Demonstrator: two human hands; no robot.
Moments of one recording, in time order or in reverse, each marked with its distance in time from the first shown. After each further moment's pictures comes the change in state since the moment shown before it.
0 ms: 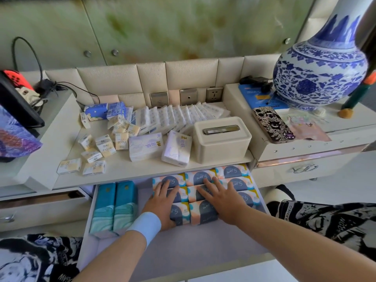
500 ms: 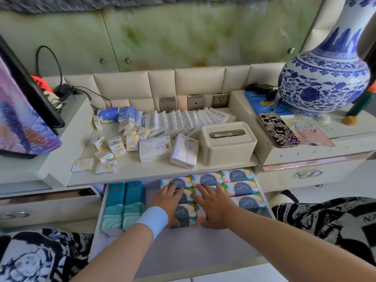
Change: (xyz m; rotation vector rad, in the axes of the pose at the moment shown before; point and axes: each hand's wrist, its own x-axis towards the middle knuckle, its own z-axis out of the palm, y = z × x) left_hand -0.008 0.000 -0.021 0.067 -0.097 -0.007; right_hand 0.009 -0.038 -0.030 0.069 0.044 -0.079
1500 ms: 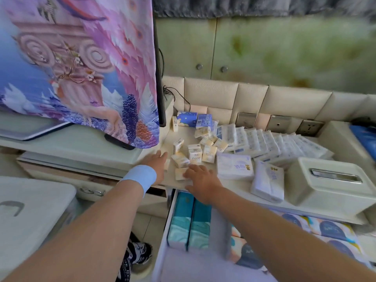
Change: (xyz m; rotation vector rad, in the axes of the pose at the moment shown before) left_hand -0.054 -0.275 -0.072 -0.232 0.066 -0.486; right_hand 0.211 -0.151 -0.153 0.288 0.195 -0.120
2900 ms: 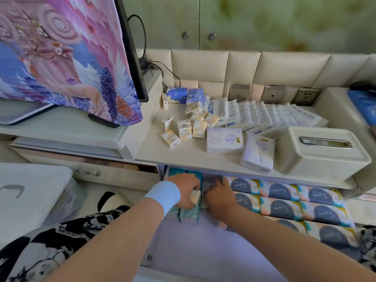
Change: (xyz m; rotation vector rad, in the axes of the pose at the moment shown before) left_hand -0.056 0.101 0.080 0.039 -0.197 0.466; right_hand -0.093 0.042 0.095 -0.411 -0.188 0.015
